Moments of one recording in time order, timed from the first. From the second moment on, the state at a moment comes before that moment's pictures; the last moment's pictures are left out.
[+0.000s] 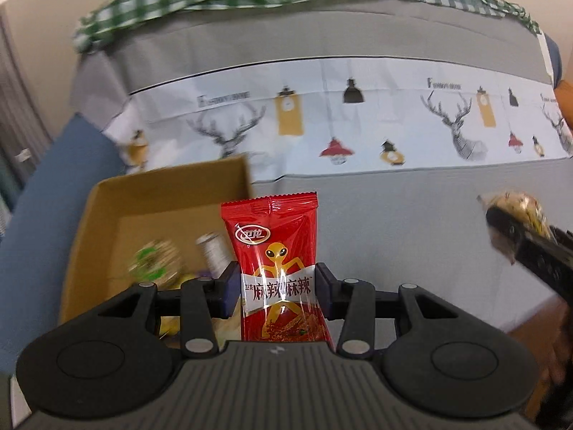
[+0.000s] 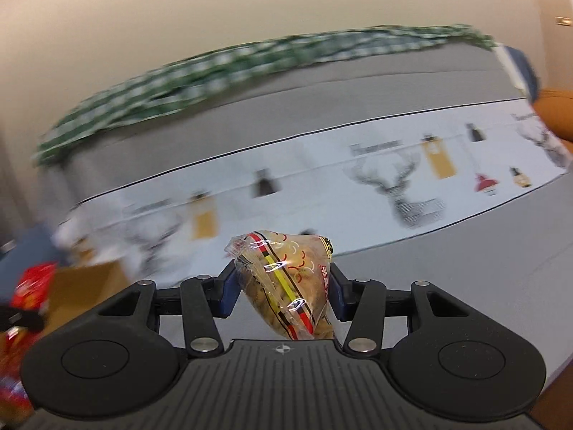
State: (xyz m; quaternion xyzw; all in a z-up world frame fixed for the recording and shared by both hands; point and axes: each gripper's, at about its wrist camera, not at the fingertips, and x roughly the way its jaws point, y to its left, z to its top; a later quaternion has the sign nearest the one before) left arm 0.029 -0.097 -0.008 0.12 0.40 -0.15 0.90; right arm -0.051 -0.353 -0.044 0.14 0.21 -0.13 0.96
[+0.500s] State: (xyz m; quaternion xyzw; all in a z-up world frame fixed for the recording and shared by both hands) left arm -0.096 0.029 -0.015 0.10 0.40 -0.11 0.91; right arm -0.160 -0.173 -0.013 0.09 0.27 0.03 0.96
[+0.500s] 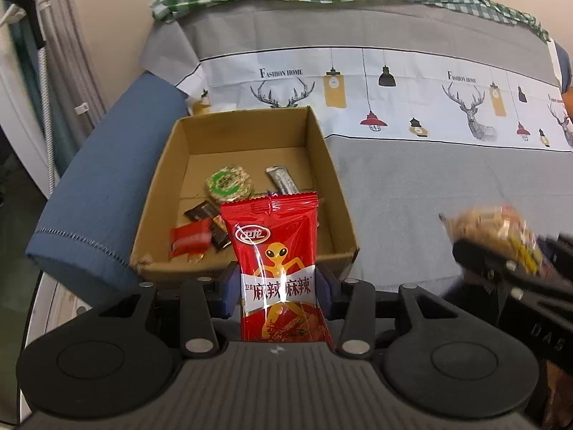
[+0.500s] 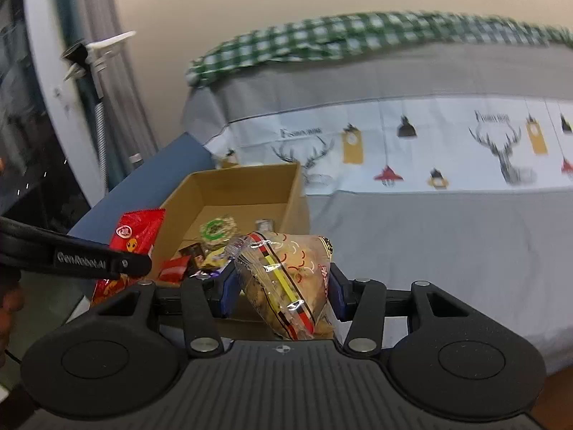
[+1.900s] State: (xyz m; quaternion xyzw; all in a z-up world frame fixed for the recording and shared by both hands) left arm -0.111 0.052 -0.022 0.04 0.42 -0.12 0.90; right arm -0.178 -0.144 0.003 0.03 0.26 0.06 0.96
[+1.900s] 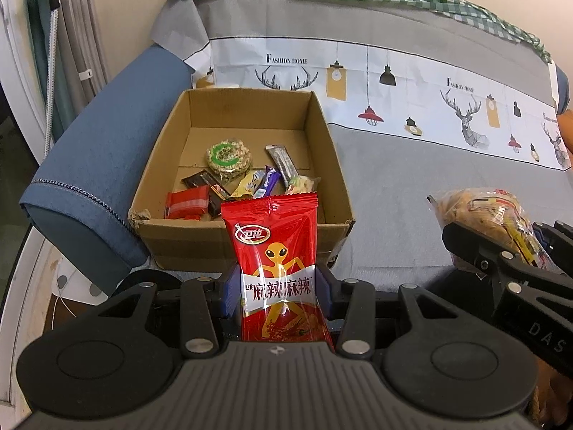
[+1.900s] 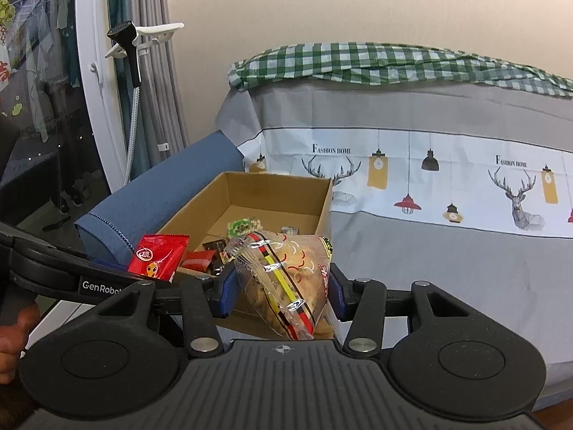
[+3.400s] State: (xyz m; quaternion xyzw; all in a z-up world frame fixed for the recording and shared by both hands) left arm 0.157 0.081 -0.088 0.06 0.48 -0.06 0.87; right arm 0.079 -0.107 -0.070 0.00 0.34 0.09 0.93
